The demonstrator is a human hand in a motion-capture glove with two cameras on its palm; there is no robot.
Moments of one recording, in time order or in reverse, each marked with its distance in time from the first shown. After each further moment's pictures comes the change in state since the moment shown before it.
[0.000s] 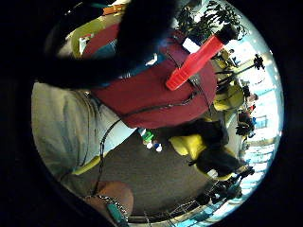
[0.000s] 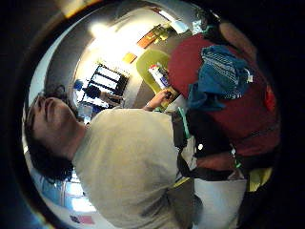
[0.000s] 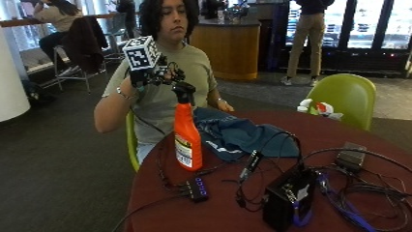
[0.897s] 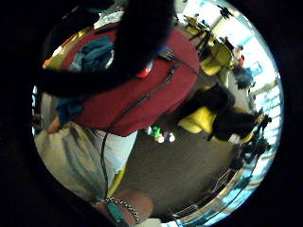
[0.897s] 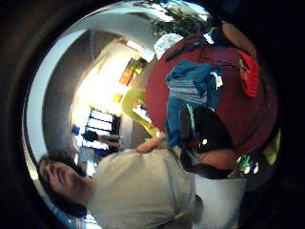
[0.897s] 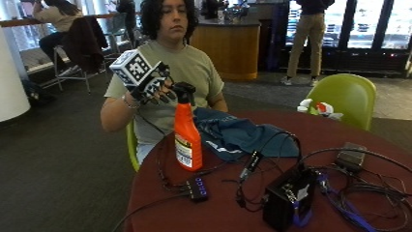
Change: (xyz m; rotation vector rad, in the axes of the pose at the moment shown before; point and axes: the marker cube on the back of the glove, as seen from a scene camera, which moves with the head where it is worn) arm 0.075 -0.010 0.006 0.239 -0.171 0.577
